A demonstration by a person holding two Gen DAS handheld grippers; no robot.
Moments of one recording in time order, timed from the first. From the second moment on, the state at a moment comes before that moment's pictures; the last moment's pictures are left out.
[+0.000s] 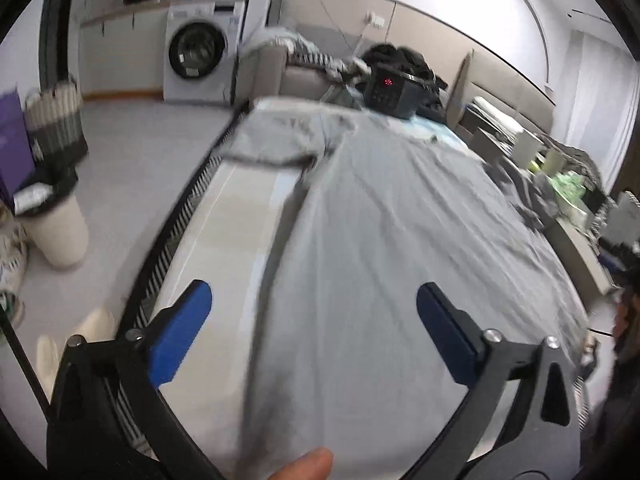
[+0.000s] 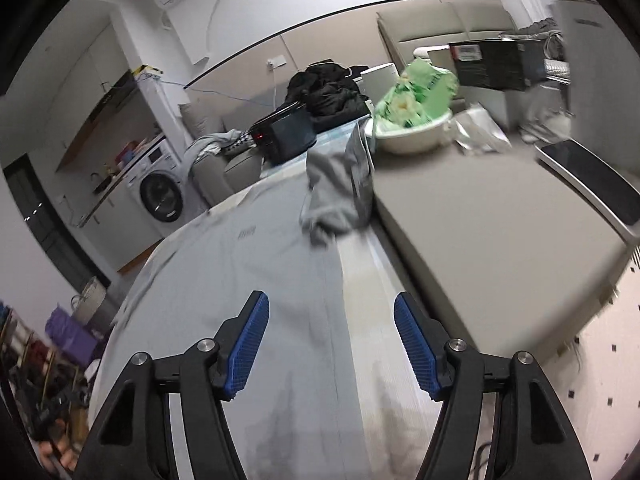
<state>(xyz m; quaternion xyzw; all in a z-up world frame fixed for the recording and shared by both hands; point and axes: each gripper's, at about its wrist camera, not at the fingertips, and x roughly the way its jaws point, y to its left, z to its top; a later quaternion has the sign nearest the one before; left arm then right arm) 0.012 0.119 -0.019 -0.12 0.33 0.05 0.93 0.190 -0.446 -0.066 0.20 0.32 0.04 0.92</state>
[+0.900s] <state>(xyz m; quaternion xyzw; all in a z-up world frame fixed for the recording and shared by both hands) 0.249 0.014 -0.034 -0.10 0.33 -0.02 0.94 0.411 -0.442 -0.089 0.07 0.38 -0.06 0.92</state>
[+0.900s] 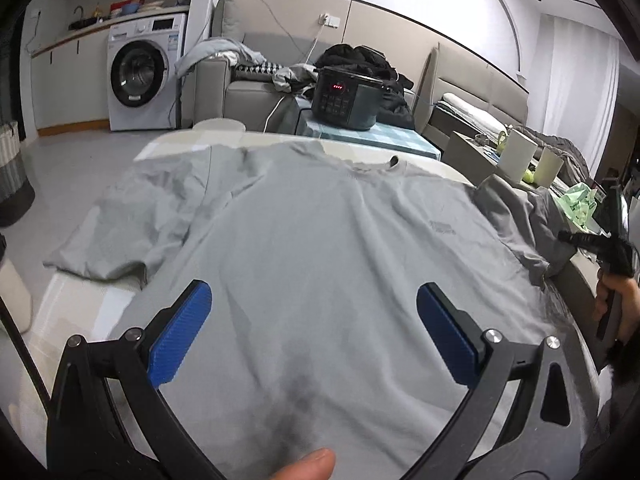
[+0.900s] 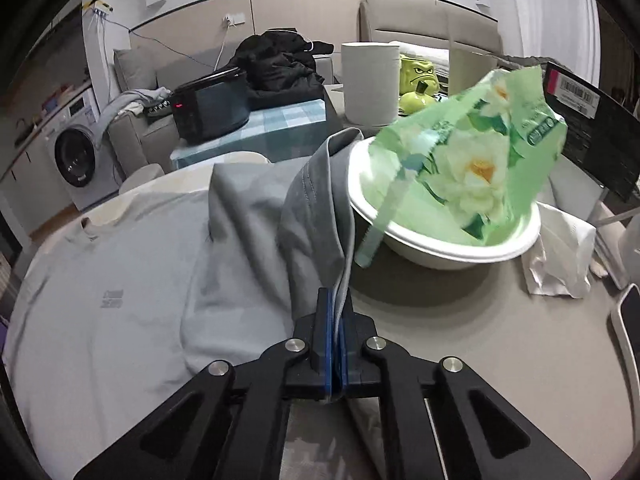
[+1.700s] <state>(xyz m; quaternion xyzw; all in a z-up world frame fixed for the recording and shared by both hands) 0.246 0.046 -0.061 -0.17 0.34 -0.03 0.93 0.444 -0.294 -0.078 -0.01 0.44 0.13 0.89</state>
